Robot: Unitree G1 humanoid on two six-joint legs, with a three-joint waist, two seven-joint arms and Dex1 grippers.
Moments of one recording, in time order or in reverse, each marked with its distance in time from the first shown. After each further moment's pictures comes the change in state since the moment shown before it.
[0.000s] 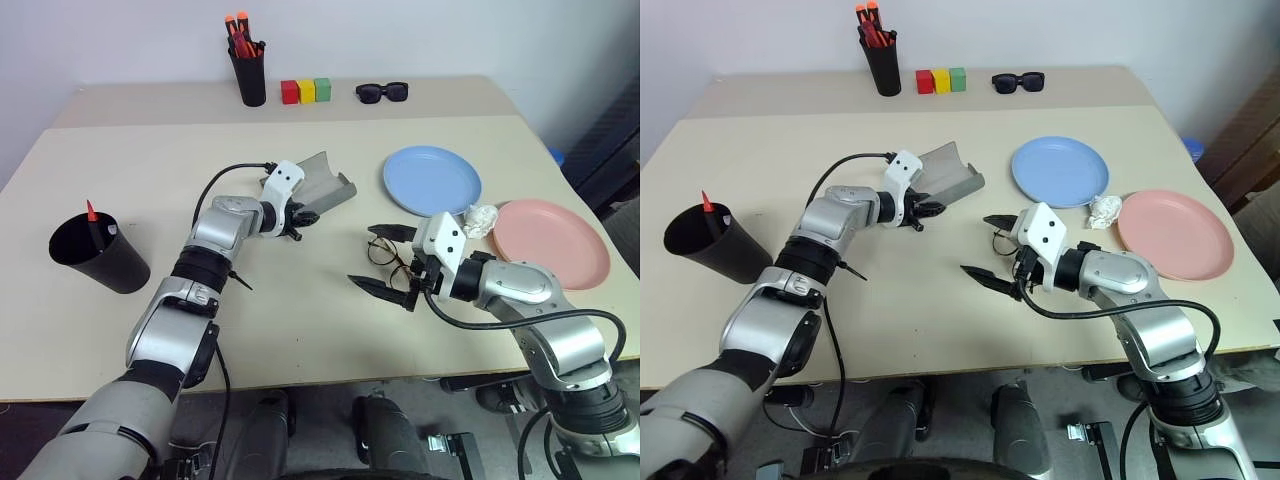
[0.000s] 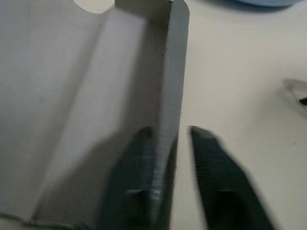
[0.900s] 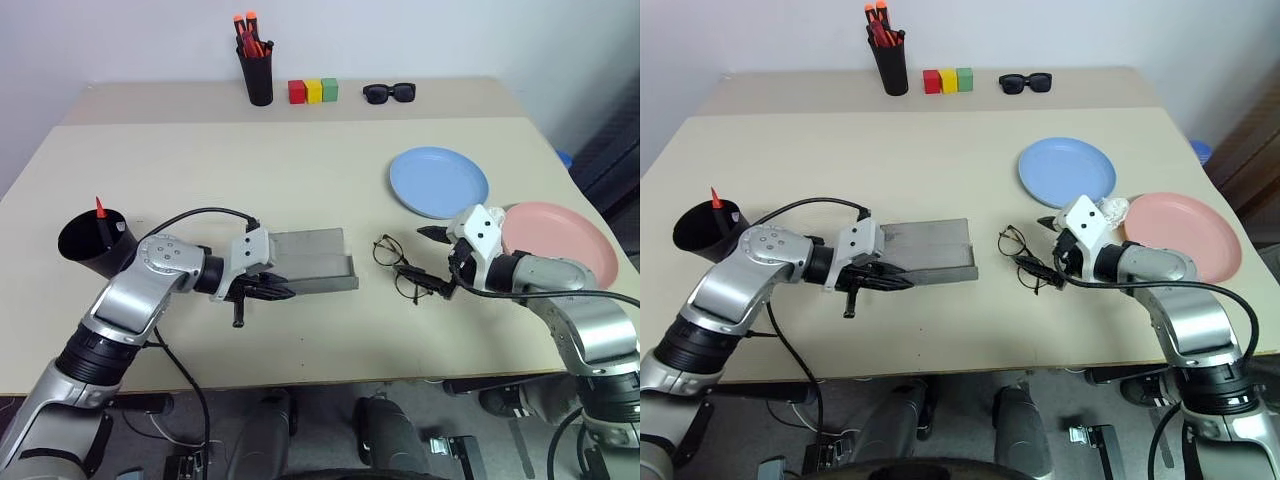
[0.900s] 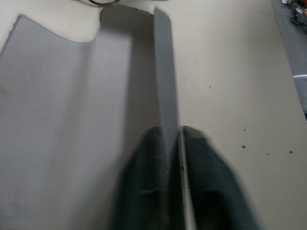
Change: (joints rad) left arm 0.513 0.458 -0.065 -0.917 -0.145 0.026 -0.442; right arm -0.024 -0.104 -0.069 0.196 -0.027 0.111 -0.005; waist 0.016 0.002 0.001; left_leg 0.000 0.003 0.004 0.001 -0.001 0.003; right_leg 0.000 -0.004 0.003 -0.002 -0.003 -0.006
